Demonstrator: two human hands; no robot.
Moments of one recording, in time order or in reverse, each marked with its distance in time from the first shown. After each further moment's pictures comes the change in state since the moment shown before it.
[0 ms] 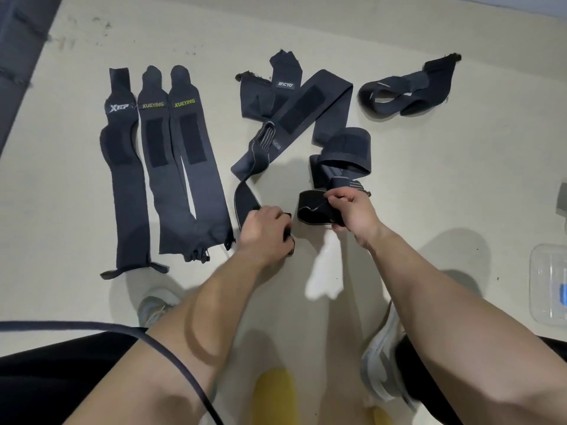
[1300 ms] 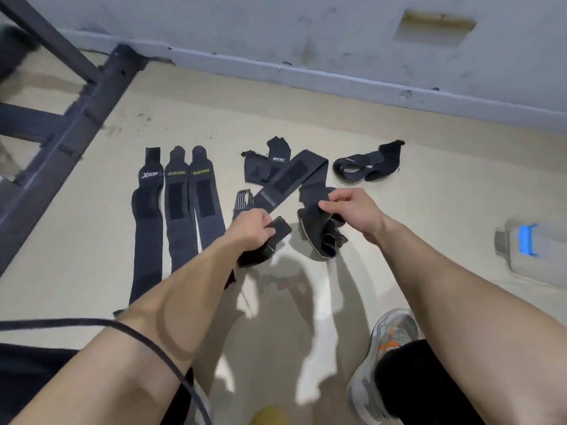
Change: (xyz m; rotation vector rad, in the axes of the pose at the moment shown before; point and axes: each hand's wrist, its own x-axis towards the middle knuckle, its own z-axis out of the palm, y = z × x) left_hand 0.001 0.015 -0.149 -0.356 -0.043 -0.253; right_hand -0.094 -0.135 -0.037 -0.223 -0.069 -0.285
